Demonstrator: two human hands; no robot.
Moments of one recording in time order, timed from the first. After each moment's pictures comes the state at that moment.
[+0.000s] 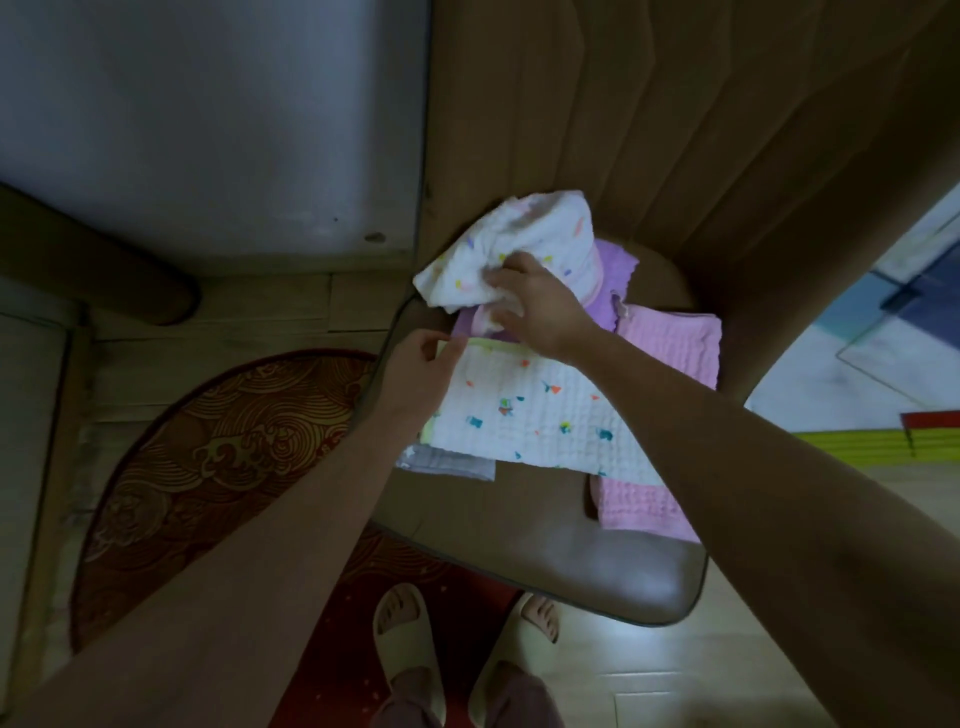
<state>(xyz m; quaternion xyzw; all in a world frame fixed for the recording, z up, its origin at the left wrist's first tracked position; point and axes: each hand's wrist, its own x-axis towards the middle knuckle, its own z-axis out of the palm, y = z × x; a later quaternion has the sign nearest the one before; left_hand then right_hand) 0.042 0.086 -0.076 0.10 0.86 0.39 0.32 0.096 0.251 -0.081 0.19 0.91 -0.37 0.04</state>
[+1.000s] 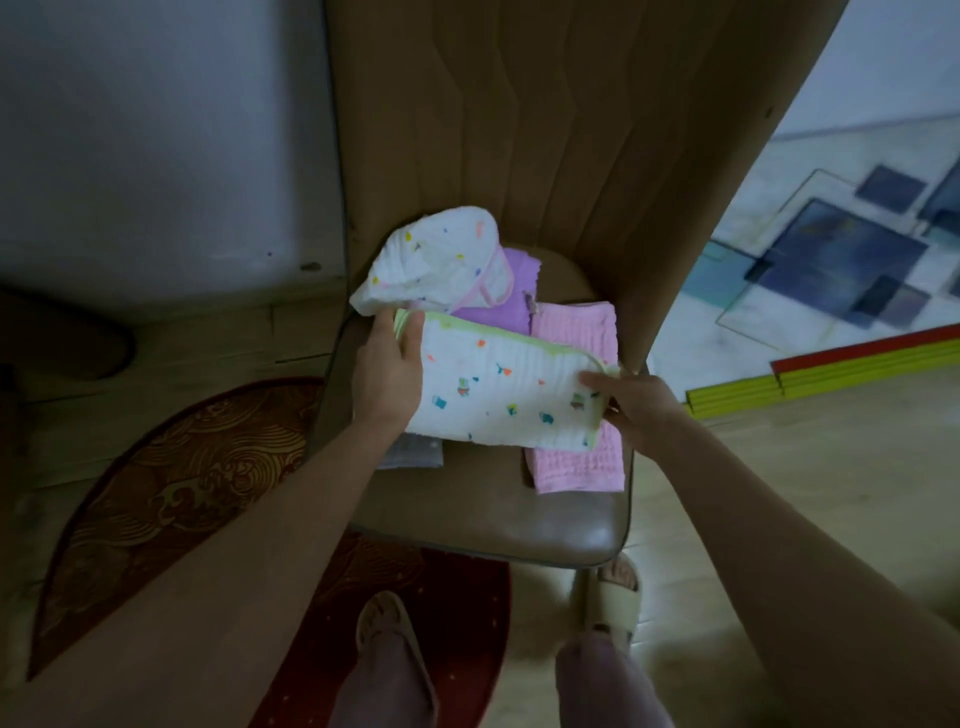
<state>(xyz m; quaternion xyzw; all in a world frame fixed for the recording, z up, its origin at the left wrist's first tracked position) 0.074 0.099 -0.021 0.22 0.86 0.39 0.24 0.279 0.248 -0.031 0.61 0.36 -0.69 -0.12</state>
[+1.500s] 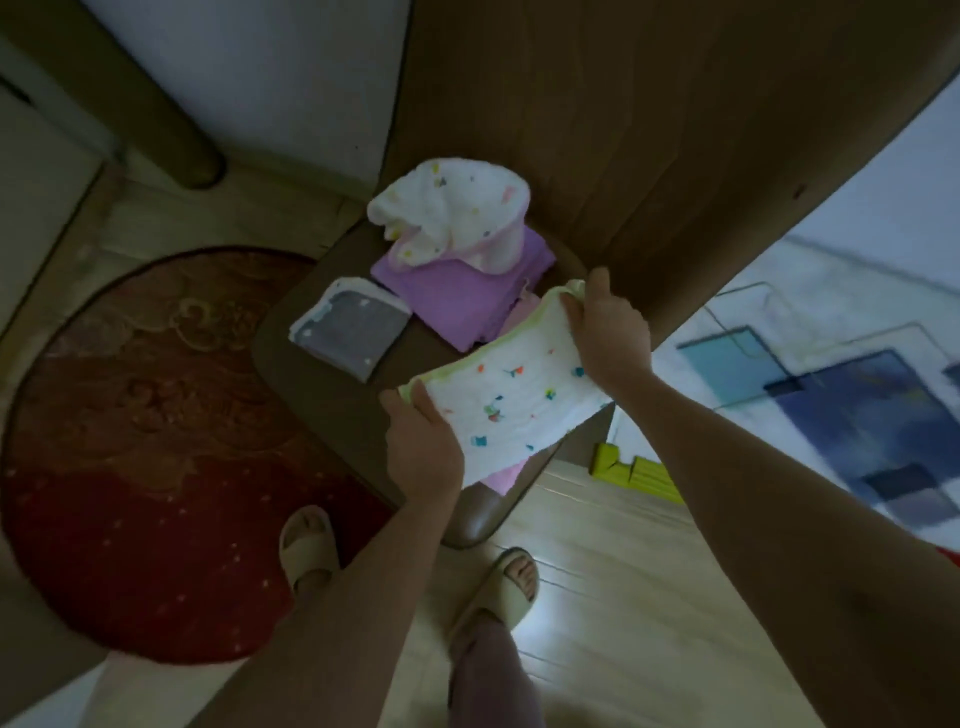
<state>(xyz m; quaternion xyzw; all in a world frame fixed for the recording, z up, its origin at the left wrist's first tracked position) 0.282 0.160 -0.018 -0.24 0.88 0.38 0.15 0.250 0.356 -0.008 0.26 0.95 -0.19 0.07</state>
